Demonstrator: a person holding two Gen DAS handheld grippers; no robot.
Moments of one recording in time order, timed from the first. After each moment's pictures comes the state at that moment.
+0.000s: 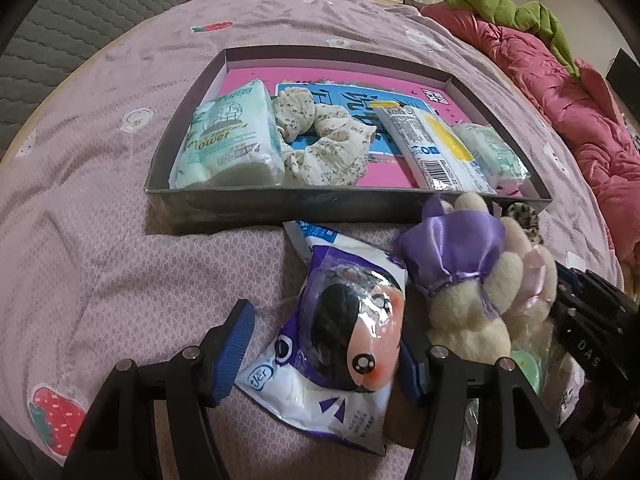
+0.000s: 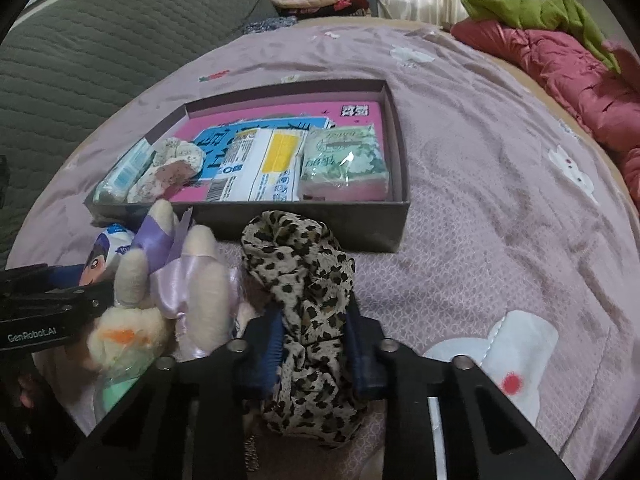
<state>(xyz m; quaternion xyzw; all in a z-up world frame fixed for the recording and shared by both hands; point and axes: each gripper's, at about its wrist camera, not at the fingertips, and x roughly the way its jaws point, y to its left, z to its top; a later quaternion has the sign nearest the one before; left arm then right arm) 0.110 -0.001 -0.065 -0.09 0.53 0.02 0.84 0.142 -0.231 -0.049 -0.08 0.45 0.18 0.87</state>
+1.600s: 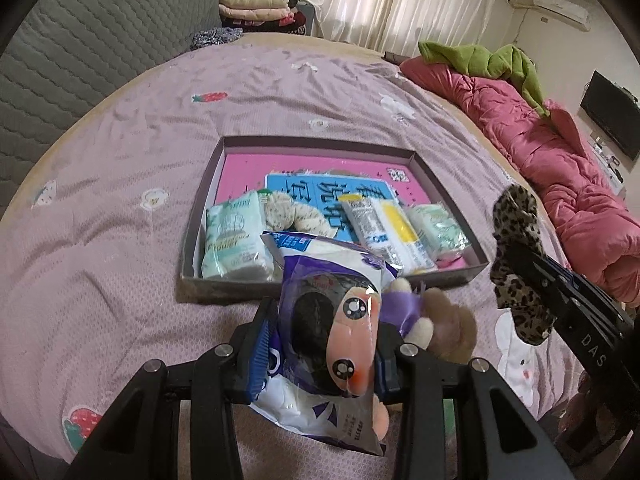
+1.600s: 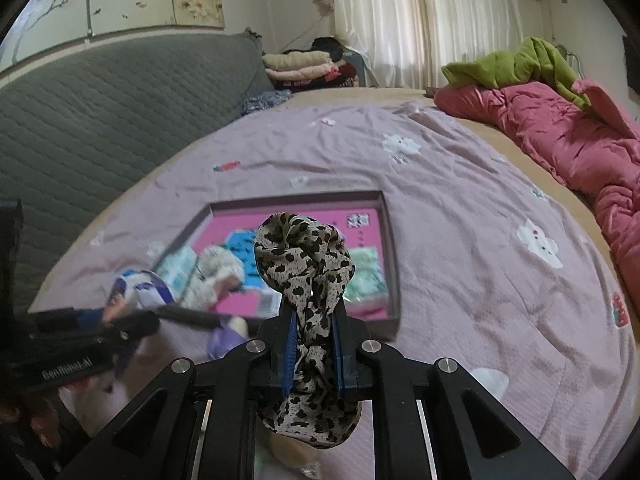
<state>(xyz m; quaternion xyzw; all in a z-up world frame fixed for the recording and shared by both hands) 0.096 0.004 0.014 -0.11 0.45 0.00 0.89 0.119 -0.210 0.044 -0.04 0.35 0.18 0.92</state>
